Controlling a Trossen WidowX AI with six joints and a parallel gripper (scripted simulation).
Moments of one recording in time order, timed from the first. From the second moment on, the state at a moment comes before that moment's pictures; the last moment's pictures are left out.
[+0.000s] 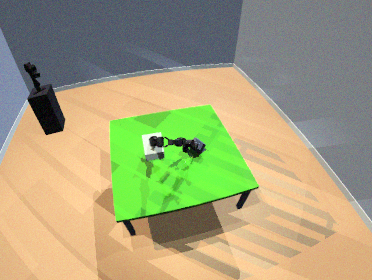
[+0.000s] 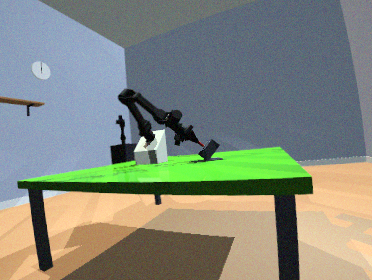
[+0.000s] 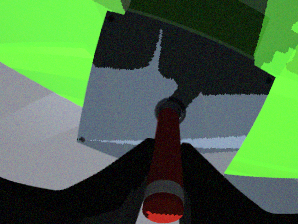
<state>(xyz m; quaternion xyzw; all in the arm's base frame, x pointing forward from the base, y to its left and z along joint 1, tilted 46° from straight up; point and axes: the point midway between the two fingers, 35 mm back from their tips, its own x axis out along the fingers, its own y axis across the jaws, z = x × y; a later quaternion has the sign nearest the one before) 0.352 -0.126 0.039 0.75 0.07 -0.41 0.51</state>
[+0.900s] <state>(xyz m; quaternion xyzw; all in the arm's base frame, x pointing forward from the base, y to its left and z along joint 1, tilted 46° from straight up) 0.357 -0.127 0.033 0.75 0.07 -0.41 0.51</state>
